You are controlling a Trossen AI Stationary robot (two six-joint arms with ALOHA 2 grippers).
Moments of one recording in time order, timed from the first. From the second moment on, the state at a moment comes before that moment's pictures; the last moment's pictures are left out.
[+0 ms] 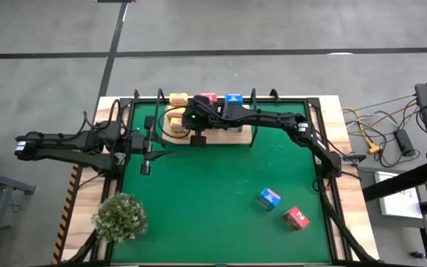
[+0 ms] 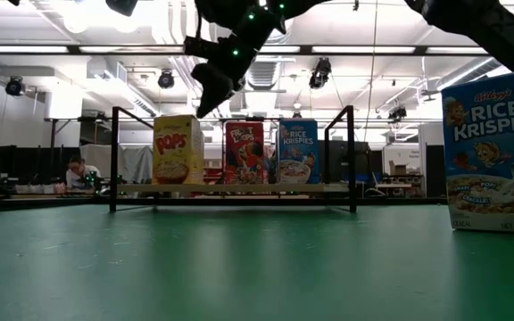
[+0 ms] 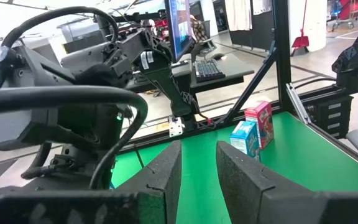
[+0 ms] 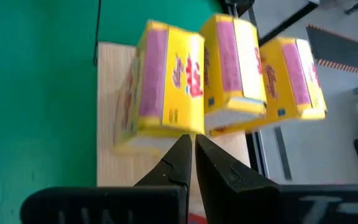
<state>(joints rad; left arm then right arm) -0.01 0.69 0.66 0.00 0.03 0.26 -0.20 2.24 2.20 -0.75 0.24 -0.35</state>
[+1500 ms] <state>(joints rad) -0.01 0.69 0.66 -0.01 0.03 0.27 -0.20 2.27 2.20 -0.65 0.19 -0.37</state>
